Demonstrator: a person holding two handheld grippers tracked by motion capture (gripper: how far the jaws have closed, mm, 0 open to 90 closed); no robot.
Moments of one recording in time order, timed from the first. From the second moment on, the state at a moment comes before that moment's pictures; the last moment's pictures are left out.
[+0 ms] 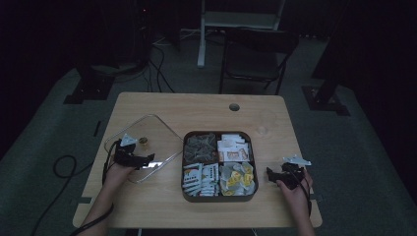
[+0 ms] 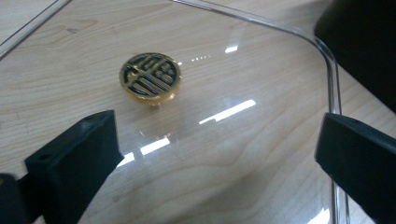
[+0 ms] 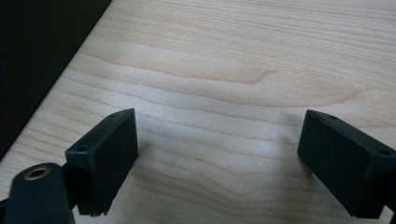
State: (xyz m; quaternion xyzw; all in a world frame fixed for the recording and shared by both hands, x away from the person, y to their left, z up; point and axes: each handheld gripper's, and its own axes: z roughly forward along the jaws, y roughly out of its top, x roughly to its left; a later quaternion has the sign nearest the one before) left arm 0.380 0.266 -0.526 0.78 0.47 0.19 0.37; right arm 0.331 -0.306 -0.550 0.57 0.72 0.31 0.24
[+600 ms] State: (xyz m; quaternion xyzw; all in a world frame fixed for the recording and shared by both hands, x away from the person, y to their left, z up) left arm 0.346 0.251 -0.531 0.81 0.41 0.14 0.40; right arm 0.331 -0.306 -0.550 0.57 0.72 0.31 0.24
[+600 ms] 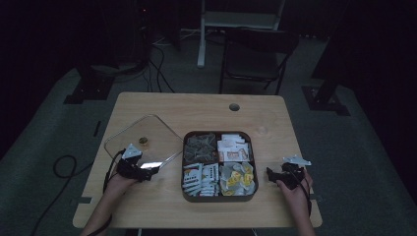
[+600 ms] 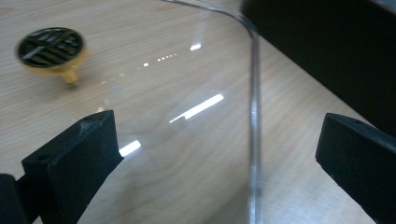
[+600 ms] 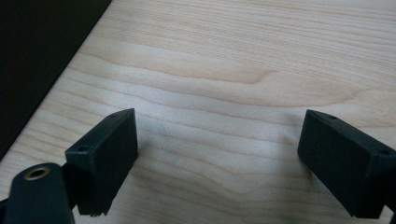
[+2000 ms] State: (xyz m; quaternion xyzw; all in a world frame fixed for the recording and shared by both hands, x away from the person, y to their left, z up) left arm 0.292 0.192 -0.547 0.89 0.27 0.11 0.35; right arm 0.330 -0.306 -0.550 0.55 0.74 0.32 0.23
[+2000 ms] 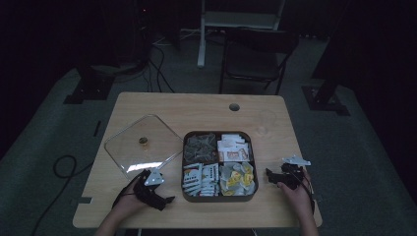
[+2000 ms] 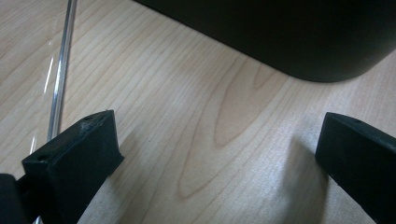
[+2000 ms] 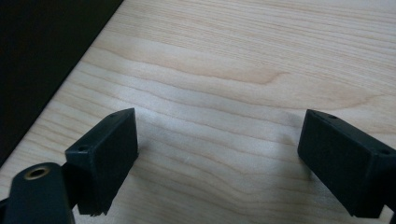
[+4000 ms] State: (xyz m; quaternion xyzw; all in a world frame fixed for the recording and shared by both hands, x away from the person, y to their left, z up) left arm 0.287 0.189 -0.547 0.88 0.29 0.12 0.34; right arm 0.306 -0.282 -0.490 0.47 0.74 0.41 0.22
